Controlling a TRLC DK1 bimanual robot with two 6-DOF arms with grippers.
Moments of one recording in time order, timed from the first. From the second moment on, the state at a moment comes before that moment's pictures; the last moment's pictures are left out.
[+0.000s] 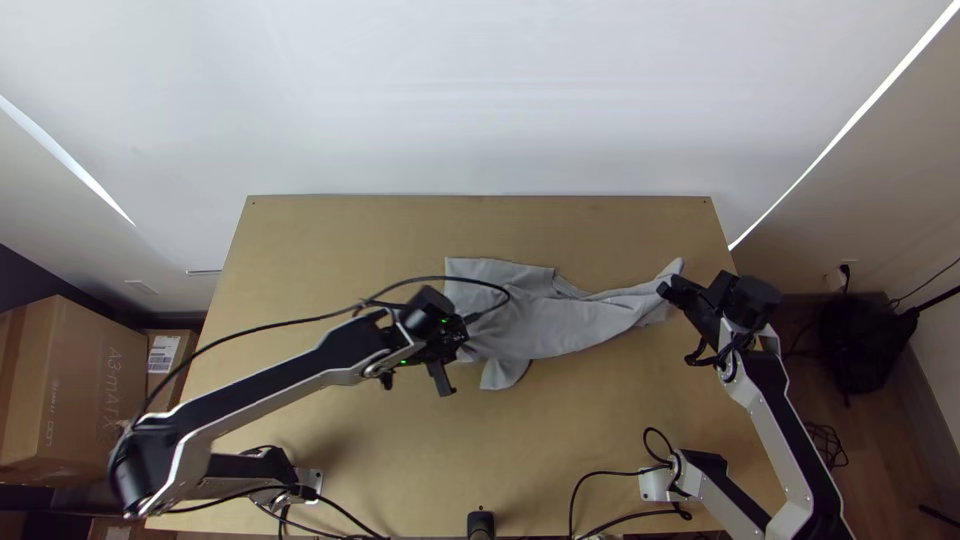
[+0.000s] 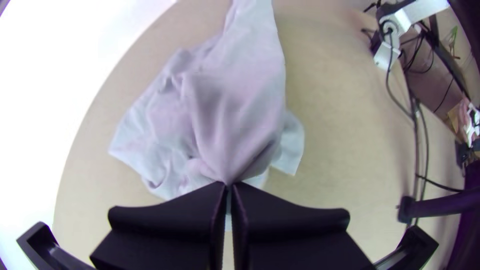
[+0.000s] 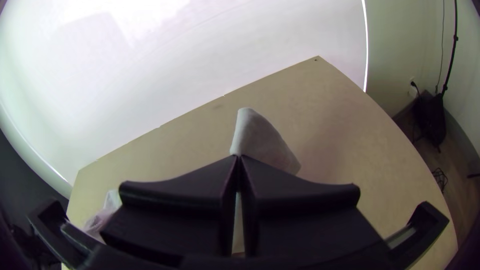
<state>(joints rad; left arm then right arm) -0.87 1.44 1.18 -0.65 -0.03 0.32 -0.11 1.01 0.62 -0.07 -0.18 0.36</state>
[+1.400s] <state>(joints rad) -0.39 1.50 0.99 -0.61 0.36 0.36 0.05 1.14 0.84 -0.27 -0.20 0.53</state>
